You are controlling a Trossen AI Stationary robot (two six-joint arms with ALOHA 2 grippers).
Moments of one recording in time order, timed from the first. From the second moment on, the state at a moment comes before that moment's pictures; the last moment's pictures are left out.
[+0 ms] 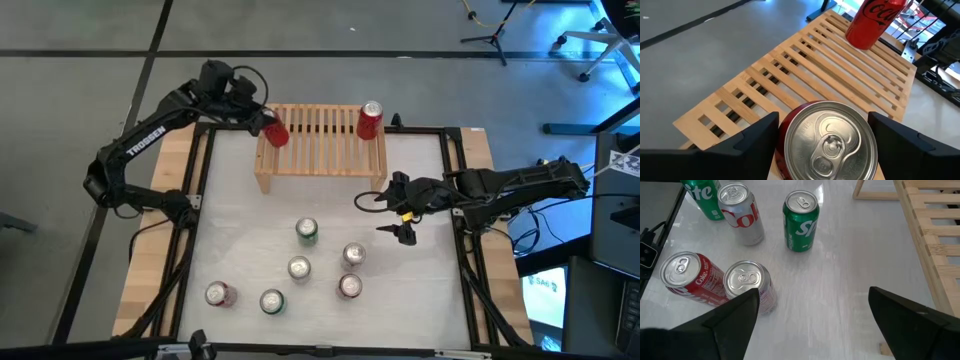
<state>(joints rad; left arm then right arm) 0.85 1.26 1.28 -0.66 0.35 -0.09 0.18 1.12 1.04 -0.67 0.09 0.10</state>
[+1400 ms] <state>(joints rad) 0.84 1.26 1.28 -0.63 0.34 -0.10 0.18 1.12 1.04 -0.67 0.09 0.10</state>
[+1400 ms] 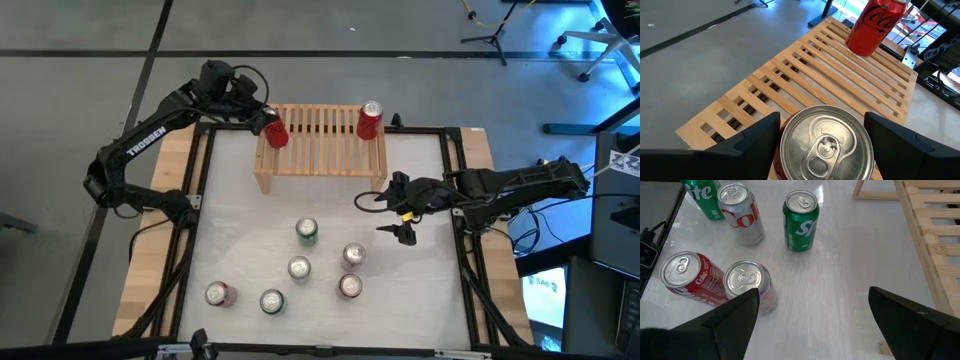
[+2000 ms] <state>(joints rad) 0.84 1.26 1.28 -0.63 0.32 -0.10 0.18 1.12 1.04 -0.68 0.09 0.10</state>
